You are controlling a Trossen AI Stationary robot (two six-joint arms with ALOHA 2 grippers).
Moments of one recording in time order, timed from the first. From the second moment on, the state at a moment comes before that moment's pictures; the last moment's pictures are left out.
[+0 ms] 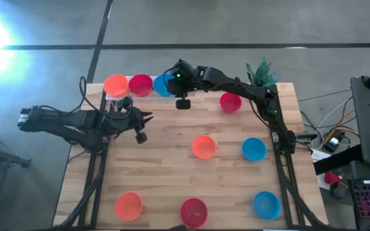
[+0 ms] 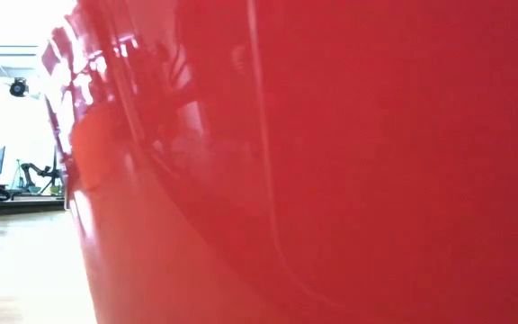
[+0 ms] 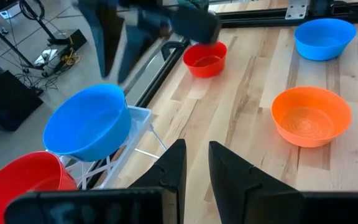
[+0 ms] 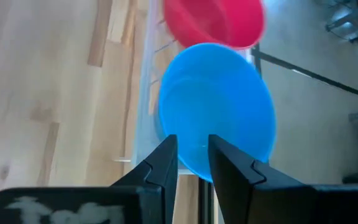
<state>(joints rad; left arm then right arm) -0.11 0.89 0.90 -0.52 -0.61 -0.06 -0.33 2.19 2.30 -0.91 0.11 -0.53</state>
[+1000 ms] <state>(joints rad) -0.24 0.84 0.90 -0.85 -0.22 -0.02 -0.07 1.90 2.28 -1.24 0.10 -0.39</state>
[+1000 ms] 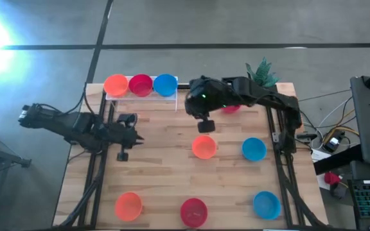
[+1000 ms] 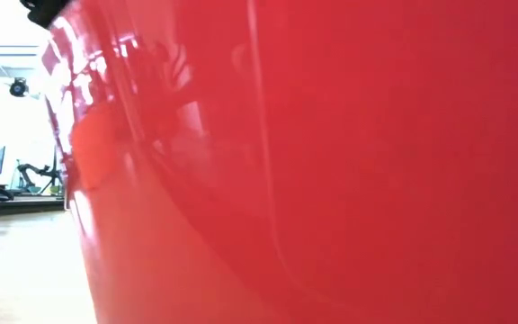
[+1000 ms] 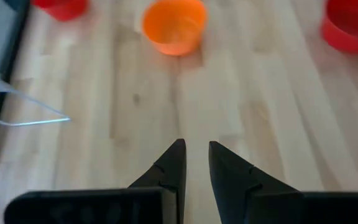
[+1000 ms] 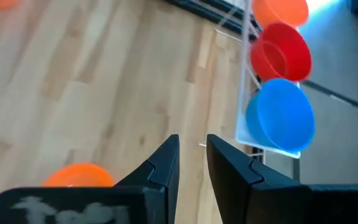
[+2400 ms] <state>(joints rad) -0.85 1.32 0.90 -0.71 -0.11 -0.28 0.22 1.80 2.28 -1.17 0.10 -0.16</state>
